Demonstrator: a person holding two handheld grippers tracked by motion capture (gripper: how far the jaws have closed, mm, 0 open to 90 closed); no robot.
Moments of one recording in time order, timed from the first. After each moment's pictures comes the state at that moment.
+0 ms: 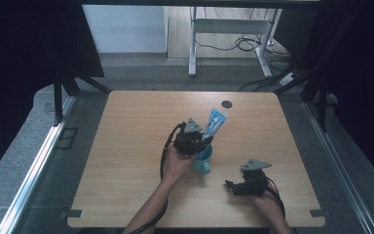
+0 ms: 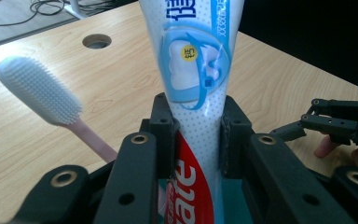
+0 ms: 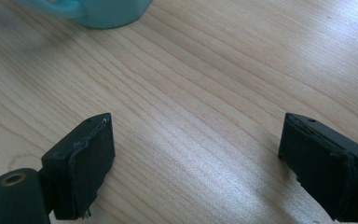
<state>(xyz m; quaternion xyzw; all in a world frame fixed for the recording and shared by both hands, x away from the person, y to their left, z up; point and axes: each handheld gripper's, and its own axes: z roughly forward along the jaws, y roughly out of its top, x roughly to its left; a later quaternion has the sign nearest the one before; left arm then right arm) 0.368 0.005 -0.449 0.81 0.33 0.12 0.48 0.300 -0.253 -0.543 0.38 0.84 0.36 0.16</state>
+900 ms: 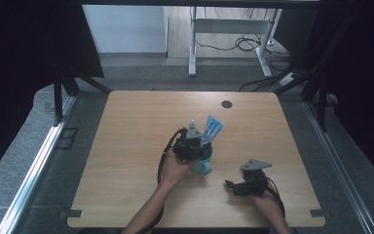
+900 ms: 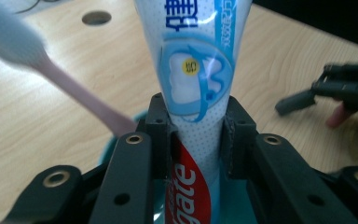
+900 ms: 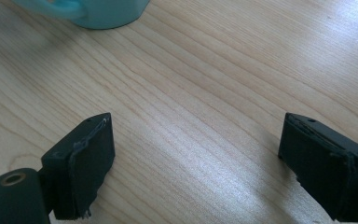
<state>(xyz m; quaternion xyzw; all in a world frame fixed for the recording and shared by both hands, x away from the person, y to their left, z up) 0.356 0.006 -0.461 0.83 0.32 0.13 0.44 0.300 -0.253 -0.543 0.38 0.84 0.36 0.16</state>
